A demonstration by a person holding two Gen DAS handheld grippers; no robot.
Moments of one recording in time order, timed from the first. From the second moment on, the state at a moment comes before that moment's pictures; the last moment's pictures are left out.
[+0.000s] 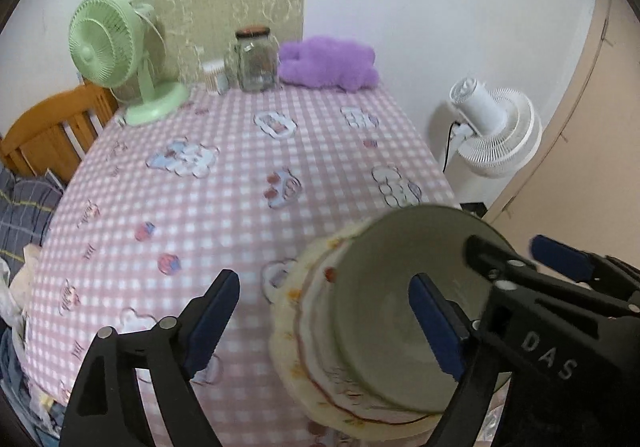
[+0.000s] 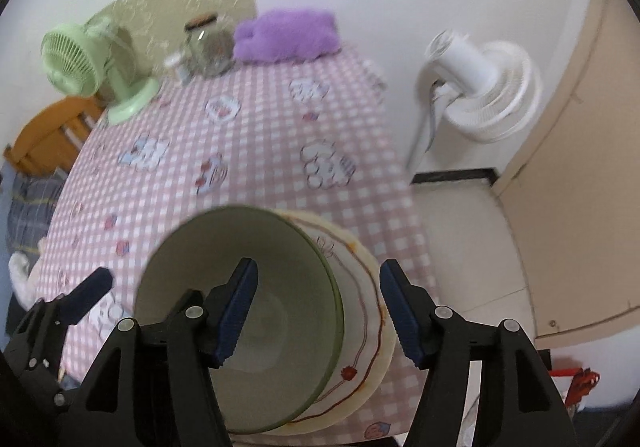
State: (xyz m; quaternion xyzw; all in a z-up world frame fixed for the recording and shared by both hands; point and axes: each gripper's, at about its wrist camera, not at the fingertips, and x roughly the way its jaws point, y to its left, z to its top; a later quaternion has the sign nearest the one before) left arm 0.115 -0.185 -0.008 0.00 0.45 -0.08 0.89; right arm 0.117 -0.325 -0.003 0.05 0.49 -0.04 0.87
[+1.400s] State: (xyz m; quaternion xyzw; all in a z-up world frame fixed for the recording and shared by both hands) left arm -0.017 0.014 -0.040 0.00 0.33 -0.01 0.94; right arm -0.020 -0.146 -0.021 0.05 0.34 0.01 0.94
